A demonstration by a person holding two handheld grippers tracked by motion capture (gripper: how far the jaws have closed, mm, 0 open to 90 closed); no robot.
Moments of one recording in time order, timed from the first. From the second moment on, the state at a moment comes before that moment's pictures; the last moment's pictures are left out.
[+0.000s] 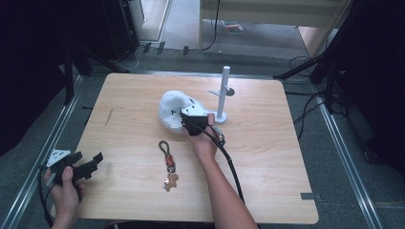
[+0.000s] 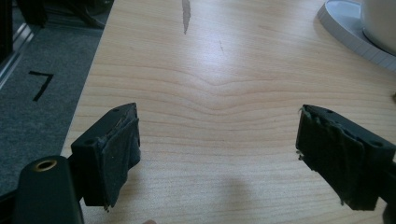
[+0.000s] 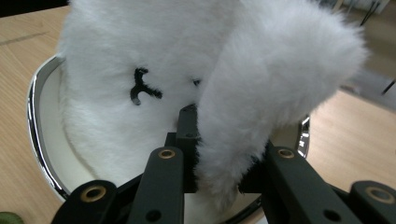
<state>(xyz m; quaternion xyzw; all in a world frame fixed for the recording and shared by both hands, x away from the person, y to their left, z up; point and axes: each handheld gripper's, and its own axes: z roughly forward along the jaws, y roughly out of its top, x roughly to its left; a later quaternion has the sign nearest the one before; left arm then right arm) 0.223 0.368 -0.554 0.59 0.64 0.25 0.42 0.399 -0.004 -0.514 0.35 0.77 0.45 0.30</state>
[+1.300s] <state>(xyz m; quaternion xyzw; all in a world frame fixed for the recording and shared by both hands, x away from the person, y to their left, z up) 0.223 0.368 -0.554 0.59 0.64 0.25 0.42 0.340 -0.055 -0.471 0.37 0.73 0.51 0.27</state>
